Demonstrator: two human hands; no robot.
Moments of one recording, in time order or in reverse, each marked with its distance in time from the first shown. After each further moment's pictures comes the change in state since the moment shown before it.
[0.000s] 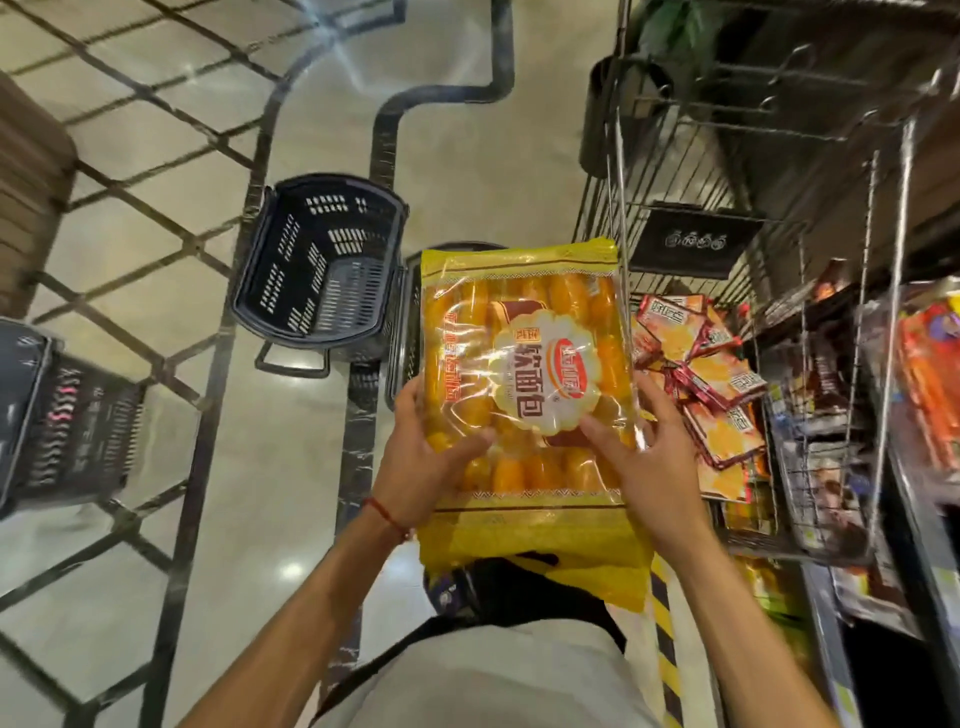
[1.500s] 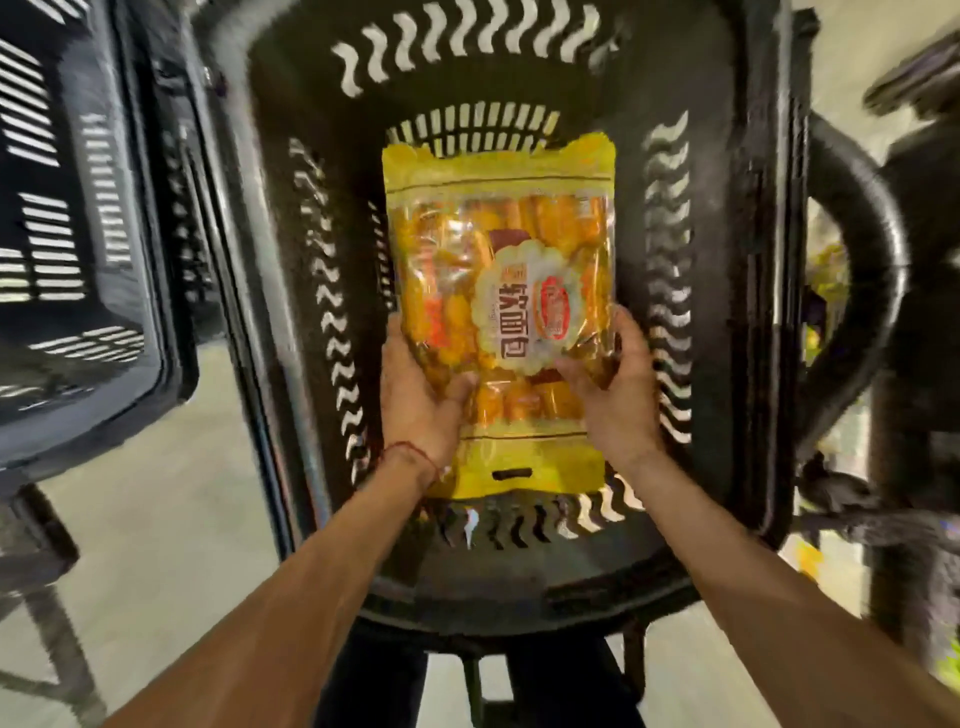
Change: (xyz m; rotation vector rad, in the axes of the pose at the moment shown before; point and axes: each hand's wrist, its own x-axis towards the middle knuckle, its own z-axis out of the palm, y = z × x) left_hand 0.511 -0.436 0.015 0.360 0.046 -0.295; right_hand 0.440 0.416 0.282 -0.180 0.114 0.286
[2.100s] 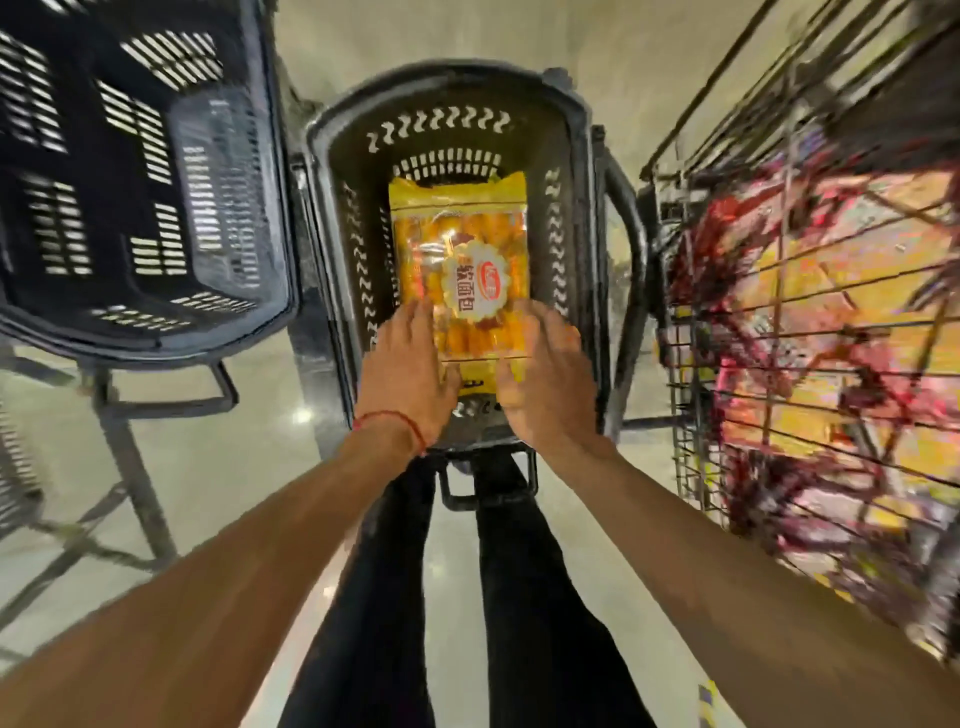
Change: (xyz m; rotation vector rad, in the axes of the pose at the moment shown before) left_hand -0.184 0.188 -0.108 0.812 -0.202 0.263; right_hand -0.165 -0.183 -0.099 -0.691 -0.137 -0.205
